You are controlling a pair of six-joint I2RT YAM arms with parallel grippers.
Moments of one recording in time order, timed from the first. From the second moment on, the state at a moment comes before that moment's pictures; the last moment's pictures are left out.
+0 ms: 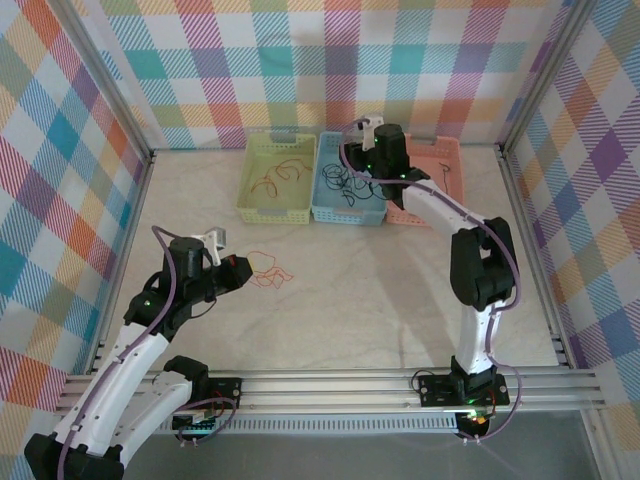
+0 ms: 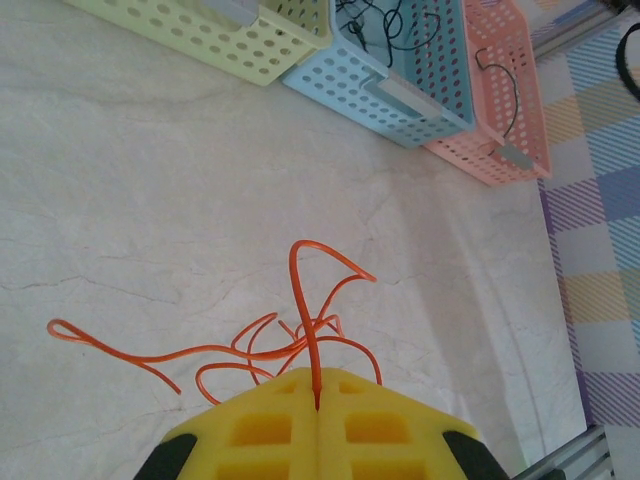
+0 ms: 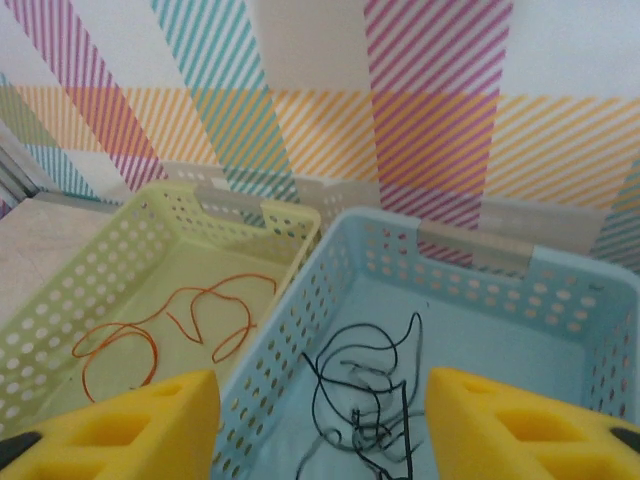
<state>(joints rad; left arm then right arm) -0.32 0.73 0.71 -0.59 0.29 -0.66 0.42 1.94 1.56 0.04 -0.06 0.16</state>
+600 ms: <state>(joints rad) -0.32 1.21 1.18 -0.49 0.14 -0.69 0.43 1.30 0.77 0.19 -0.12 0.19</state>
